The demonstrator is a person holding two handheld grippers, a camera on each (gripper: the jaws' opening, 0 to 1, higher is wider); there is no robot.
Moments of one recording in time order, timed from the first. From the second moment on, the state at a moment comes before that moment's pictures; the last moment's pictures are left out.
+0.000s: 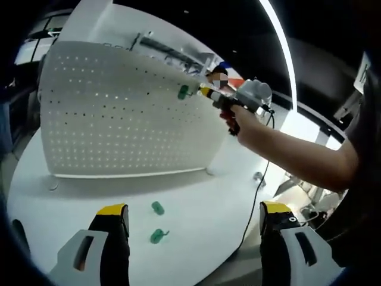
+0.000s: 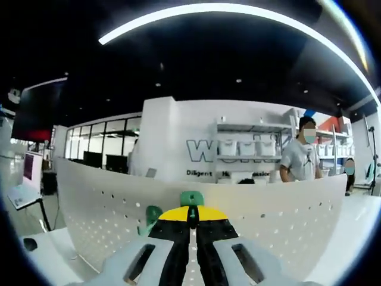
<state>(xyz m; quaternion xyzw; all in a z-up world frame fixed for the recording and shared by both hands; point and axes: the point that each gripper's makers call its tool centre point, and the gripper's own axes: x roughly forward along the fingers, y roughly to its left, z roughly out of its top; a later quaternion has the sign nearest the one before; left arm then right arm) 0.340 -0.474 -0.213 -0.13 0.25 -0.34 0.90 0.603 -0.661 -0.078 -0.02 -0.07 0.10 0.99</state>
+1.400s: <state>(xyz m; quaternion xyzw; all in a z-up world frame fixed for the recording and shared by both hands) 0.347 -0.465 -0.218 -0.14 0.25 -0.32 0.90 0.606 -0.669 -0.097 0.02 -0.09 0.07 0.99</state>
